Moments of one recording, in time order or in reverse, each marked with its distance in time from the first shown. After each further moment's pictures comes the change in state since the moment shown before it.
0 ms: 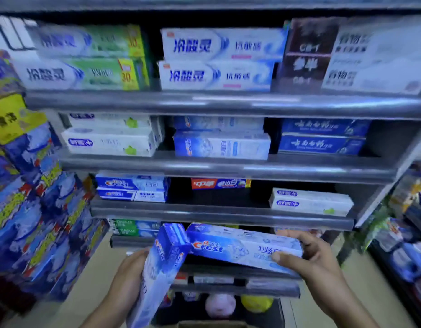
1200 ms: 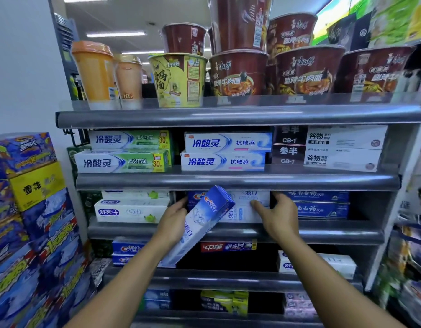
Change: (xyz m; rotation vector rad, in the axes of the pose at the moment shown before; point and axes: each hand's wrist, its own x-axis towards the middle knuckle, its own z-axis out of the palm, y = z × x) left_hand 0.113 0.189 0.058 0.351 0.003 0.389; right_hand 0.156 -0.127 0.069 -0.500 0.472 -0.378
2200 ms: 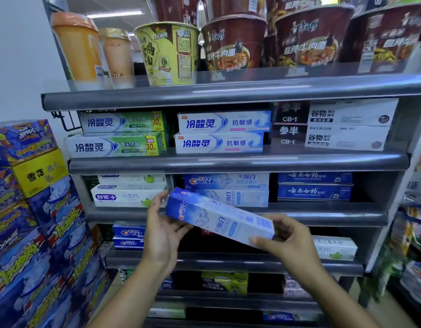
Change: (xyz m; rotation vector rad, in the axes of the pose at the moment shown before) left_hand -0.070 -0.001 0.018 -0.851 0.138 -0.002; right_hand -0.090 0.033 -0.048 0.421 -0.388 0.043
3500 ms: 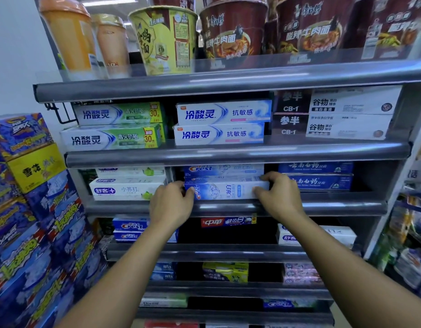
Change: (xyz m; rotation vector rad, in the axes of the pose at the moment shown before) left_hand 0.066 -0.001 0.003 1.486 0.081 0.353; right_hand 0.093 -0.016 0.010 -0.677 0.233 -0.038
